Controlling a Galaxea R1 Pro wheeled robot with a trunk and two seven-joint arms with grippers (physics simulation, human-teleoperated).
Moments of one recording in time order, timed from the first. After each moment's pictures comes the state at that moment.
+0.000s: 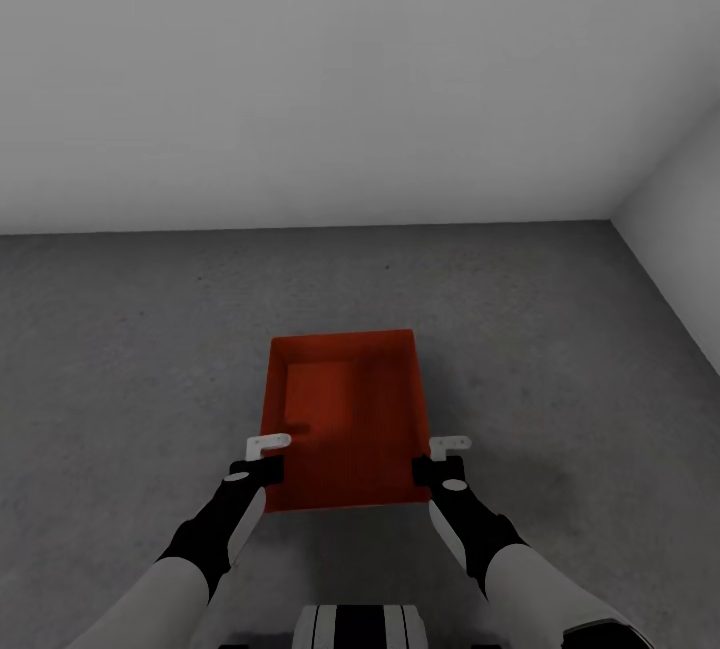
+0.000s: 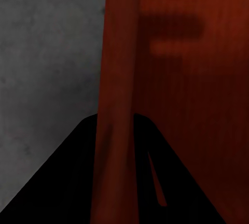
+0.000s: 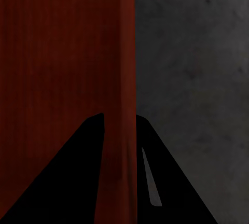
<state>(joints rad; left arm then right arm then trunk) -0.64 -0.08 -0.05 -0.60 0.12 0.24 0.23 -0.71 0.15 0.12 -0.39 0.00 0.04 -0.22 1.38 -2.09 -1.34</state>
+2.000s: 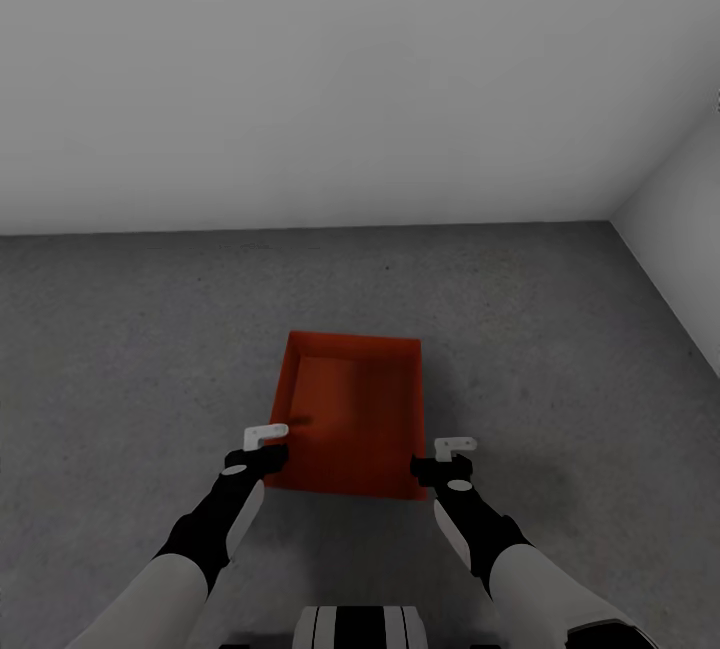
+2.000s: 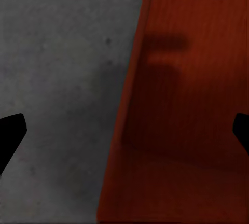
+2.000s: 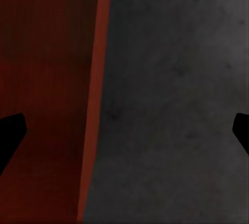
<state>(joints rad) -0.64 -0.08 -0.03 -0.65 0.11 0.22 0.23 -0.71 0.13 0.10 -0.38 0.00 0.04 -0.22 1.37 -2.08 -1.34</state>
